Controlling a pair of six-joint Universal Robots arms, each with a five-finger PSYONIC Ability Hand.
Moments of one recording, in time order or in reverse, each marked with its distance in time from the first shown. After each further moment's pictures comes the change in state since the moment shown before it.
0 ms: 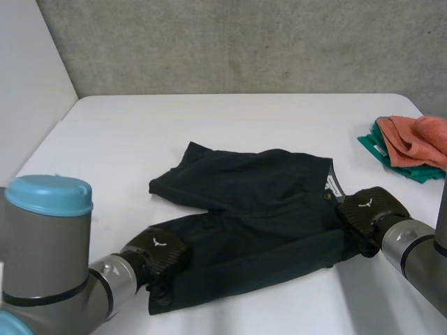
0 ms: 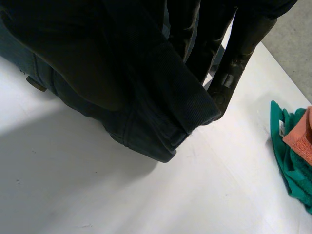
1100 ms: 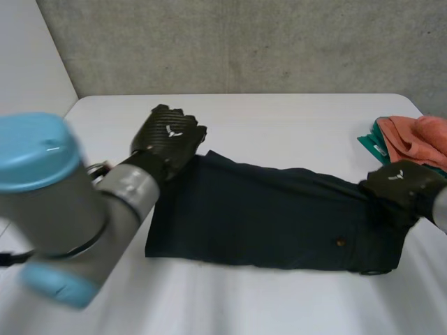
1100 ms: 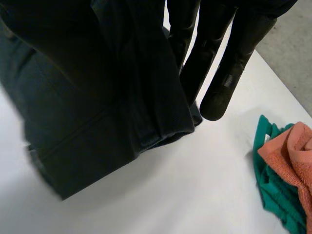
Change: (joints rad) left arm -0.076 0.025 0.266 0.352 -0.123 0.266; right arm -0.260 -0.072 -0.150 0.301 -0.323 -0.181; left_hand 0.160 0.264 0.261 0.266 0.228; right_hand 0.000 0.000 0.000 0.000 0.000
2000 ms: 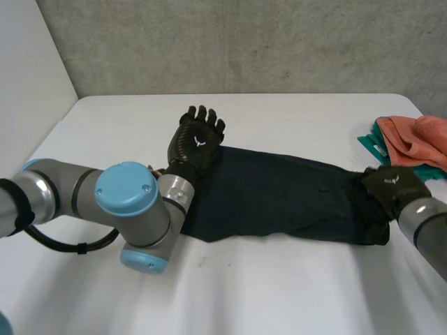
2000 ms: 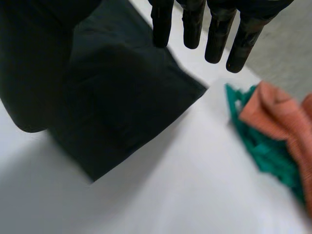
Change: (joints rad) left arm -0.015 -0.432 0.148 0.438 -0.044 0.113; right arm 0.134 0.128 0.121 -0.417 0.303 0.357; left_hand -0.937 -0.996 -0.982 -0.998 -0.937; right_hand -0.791 -0.946 -0.967 -0.958 -0.920
